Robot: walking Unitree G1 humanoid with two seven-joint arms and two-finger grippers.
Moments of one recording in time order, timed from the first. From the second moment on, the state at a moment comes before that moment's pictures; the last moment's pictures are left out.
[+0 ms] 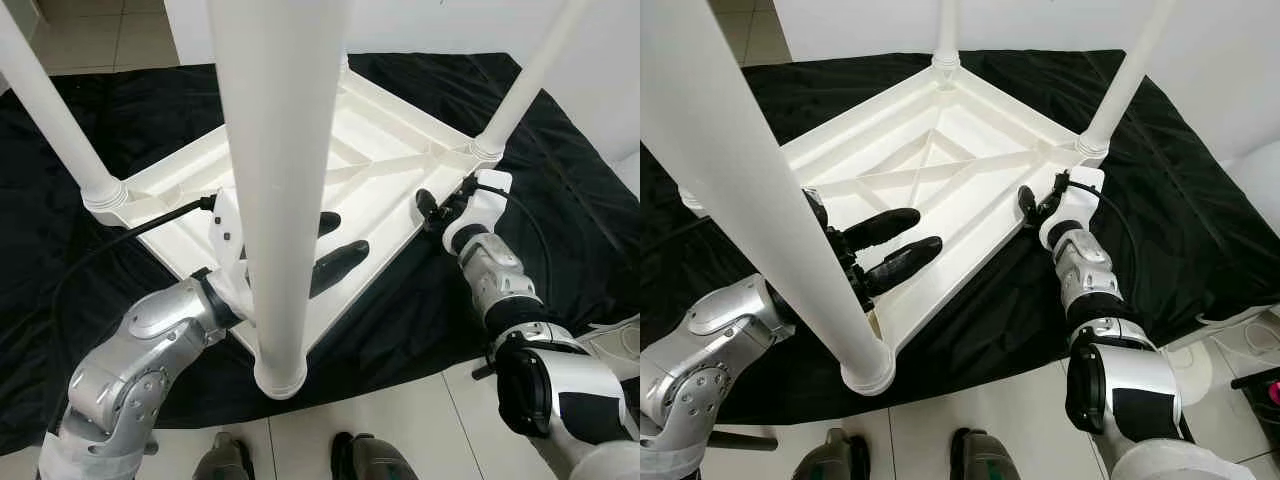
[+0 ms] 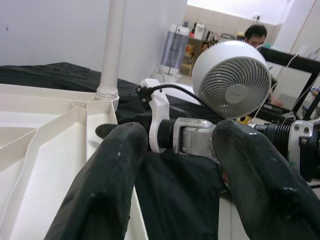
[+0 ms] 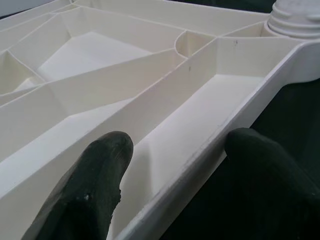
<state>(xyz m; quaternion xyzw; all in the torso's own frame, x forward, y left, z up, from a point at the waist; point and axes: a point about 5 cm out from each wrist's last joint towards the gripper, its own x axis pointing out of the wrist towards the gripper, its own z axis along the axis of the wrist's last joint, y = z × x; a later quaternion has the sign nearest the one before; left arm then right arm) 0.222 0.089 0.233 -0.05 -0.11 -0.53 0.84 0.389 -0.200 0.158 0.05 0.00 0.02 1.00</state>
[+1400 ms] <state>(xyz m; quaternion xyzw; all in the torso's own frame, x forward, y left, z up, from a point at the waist) 0.279 0.139 0.229 0.06 -0.10 -0.45 0.88 0.335 -0.214 0.149 0.02 -0.10 -0.02 0.99</state>
